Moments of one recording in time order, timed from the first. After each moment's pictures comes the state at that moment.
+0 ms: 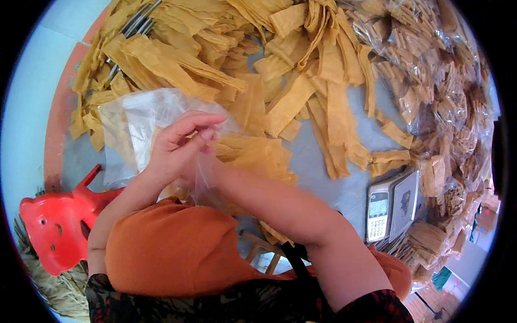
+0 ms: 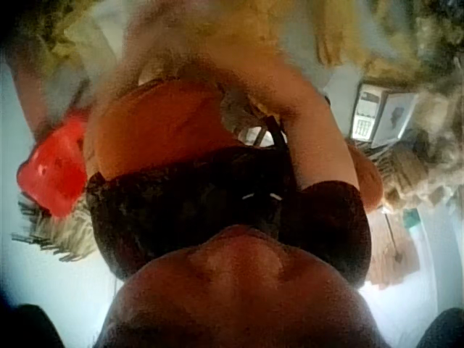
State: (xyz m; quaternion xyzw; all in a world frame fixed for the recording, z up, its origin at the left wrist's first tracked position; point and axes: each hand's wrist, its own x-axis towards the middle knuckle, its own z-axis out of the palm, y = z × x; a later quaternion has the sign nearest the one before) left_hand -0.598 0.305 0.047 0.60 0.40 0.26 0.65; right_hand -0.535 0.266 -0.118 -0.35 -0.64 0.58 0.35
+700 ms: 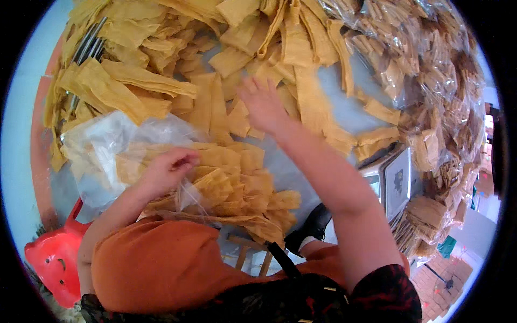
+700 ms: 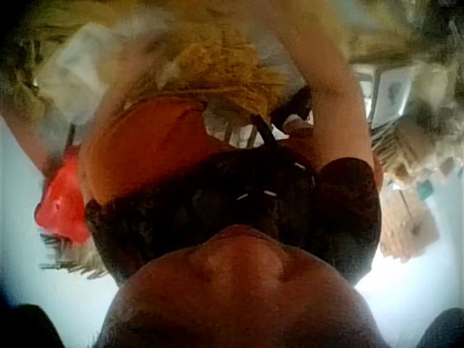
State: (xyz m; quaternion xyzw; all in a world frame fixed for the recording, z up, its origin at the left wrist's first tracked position) left_hand -0.578 0.307 -0.047 0.66 0.42 0.01 0.62; right_hand -0.277 0.307 -0.104 -0.62 -0.78 0.00 -0.01
